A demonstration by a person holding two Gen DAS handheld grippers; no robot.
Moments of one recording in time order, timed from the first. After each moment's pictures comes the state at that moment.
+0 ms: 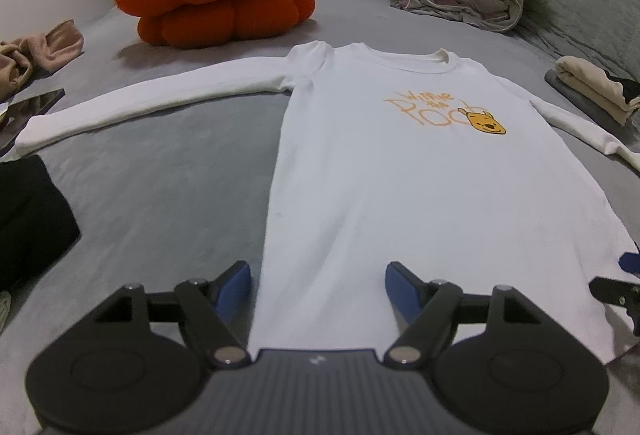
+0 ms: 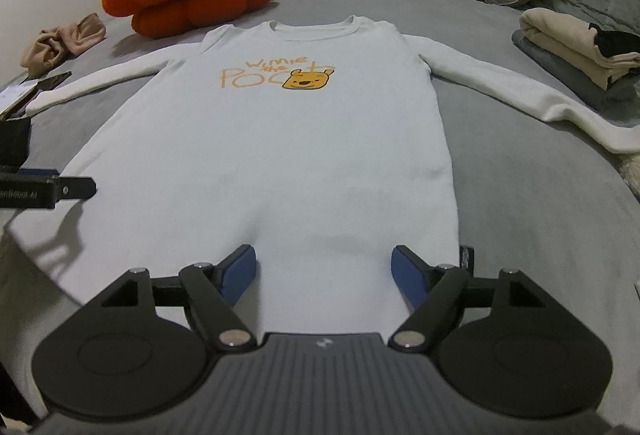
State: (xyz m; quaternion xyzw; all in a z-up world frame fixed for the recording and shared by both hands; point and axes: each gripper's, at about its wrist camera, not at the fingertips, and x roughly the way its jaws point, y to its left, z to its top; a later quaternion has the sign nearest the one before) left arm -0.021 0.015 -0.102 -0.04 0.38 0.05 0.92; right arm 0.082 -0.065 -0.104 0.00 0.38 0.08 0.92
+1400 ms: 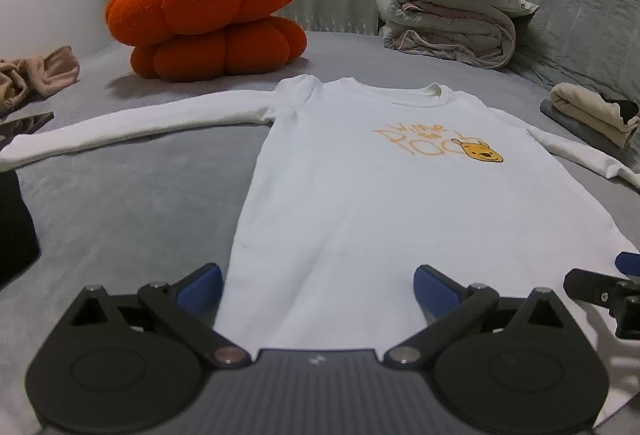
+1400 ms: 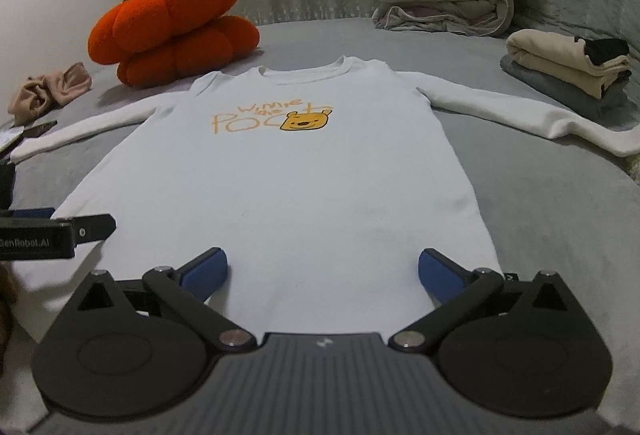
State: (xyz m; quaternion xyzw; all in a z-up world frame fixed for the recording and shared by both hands) left arm -0.011 0.001 -0.125 -0.04 0.30 0.05 0.95; right arm 0.098 -0.047 -0.121 0.03 0.30 0.05 0.95
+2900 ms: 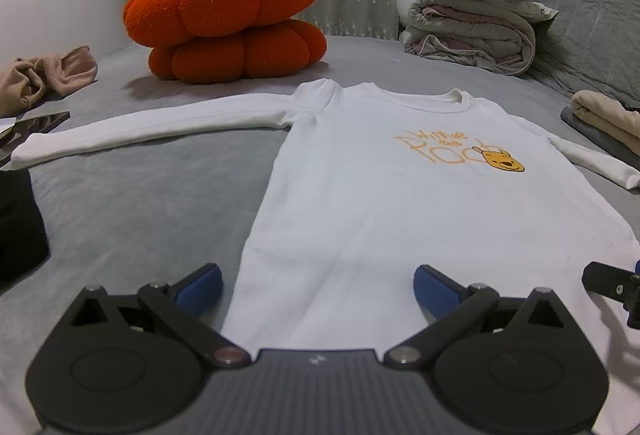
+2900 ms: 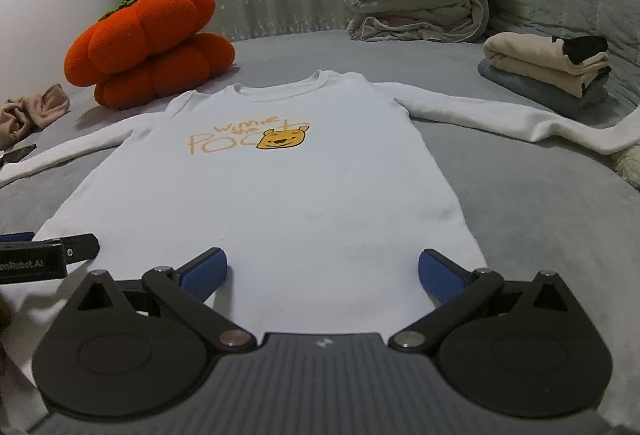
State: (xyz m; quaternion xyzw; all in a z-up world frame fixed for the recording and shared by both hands) left arm -0.005 0.003 -0.126 -0.05 0.30 0.08 0.95; right arm 0.104 -0.050 -0.121 0.04 0.28 0.01 0.96
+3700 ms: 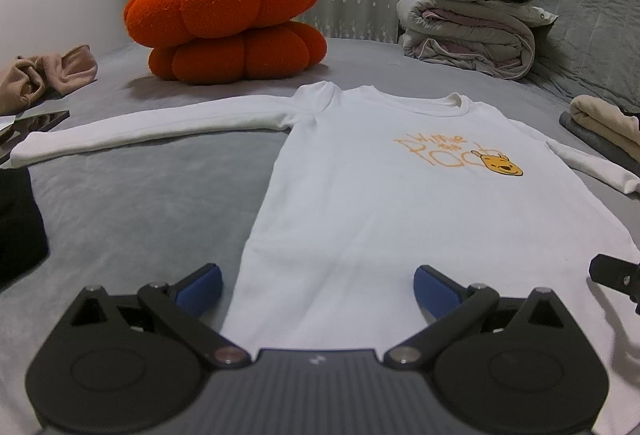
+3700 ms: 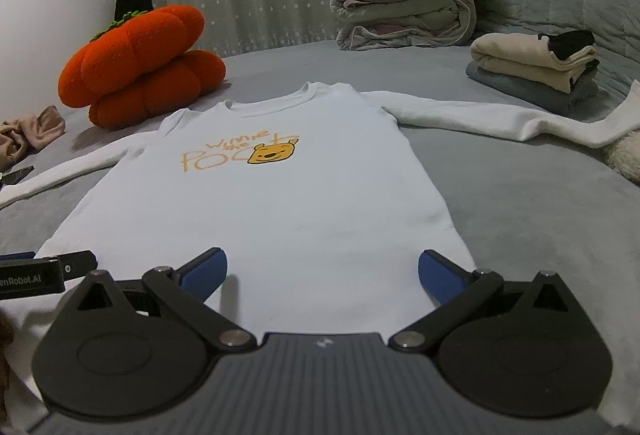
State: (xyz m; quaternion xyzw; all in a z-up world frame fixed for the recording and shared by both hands) left arm -0.008 0.003 -0.126 -0.05 0.29 0.08 0.95; right arm 0.101 -0.059 -0.119 0.07 0.26 0.01 0.96
